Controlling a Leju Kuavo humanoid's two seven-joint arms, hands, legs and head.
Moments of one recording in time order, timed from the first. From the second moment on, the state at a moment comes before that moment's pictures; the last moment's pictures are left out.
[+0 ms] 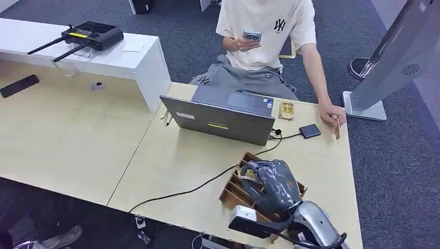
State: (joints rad) left arm -0.02 -0.08 -0.99 0.01 1.32 -0.07 -0.11; right arm -0.30 -0.21 0.80 -1.48 0.74 -0.22 -0.07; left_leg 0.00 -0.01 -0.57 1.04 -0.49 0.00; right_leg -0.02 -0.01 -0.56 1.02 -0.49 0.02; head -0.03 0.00
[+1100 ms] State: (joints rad) left arm -0.02 -0.08 -0.98 0.01 1.30 -0.07 -0.13; right arm -0.23 -0.21 0.65 -1.65 0.73 -0.31 -0.11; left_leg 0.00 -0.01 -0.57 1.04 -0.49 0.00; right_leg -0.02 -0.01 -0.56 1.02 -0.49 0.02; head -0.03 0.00
